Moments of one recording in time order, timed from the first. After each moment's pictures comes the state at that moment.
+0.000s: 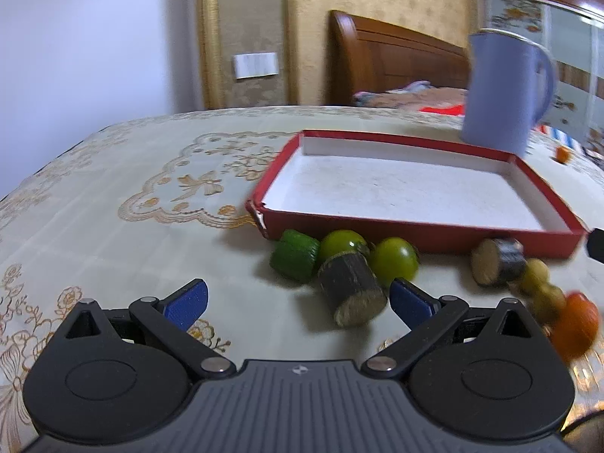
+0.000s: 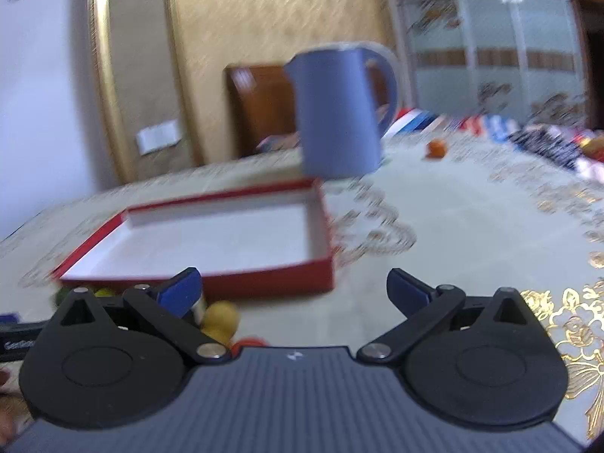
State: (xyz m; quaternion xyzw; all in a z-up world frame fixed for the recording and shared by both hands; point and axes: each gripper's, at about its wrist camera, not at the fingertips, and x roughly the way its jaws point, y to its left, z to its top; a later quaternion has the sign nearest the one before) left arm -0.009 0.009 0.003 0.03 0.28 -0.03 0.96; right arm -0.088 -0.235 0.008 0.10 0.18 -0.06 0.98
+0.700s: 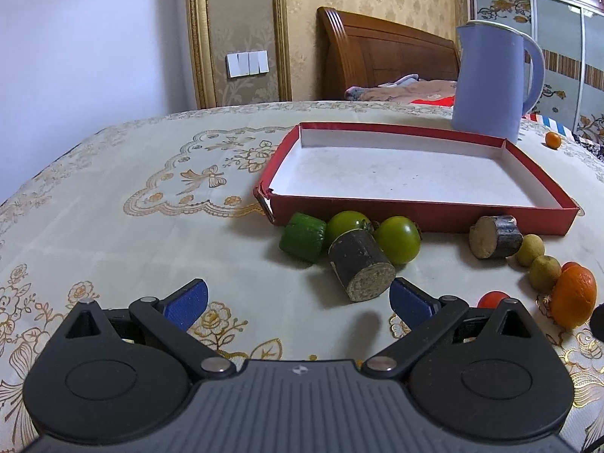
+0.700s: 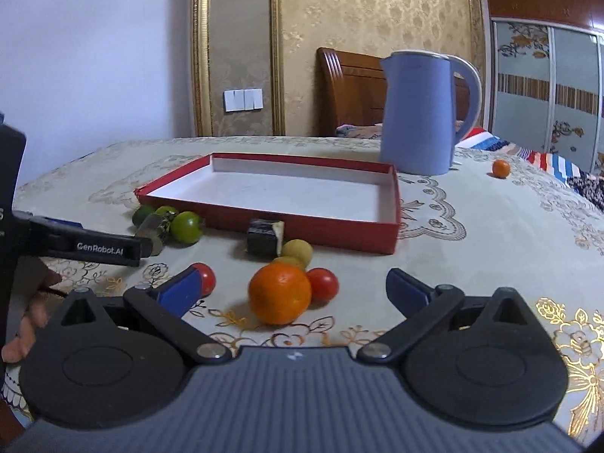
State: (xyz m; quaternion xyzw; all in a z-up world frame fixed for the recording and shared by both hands) left arm -0.019 0.016 0.000 0.02 0.29 -0.03 0.96; right arm -0.133 -0.198 0.002 0.00 0.19 0.05 0.98
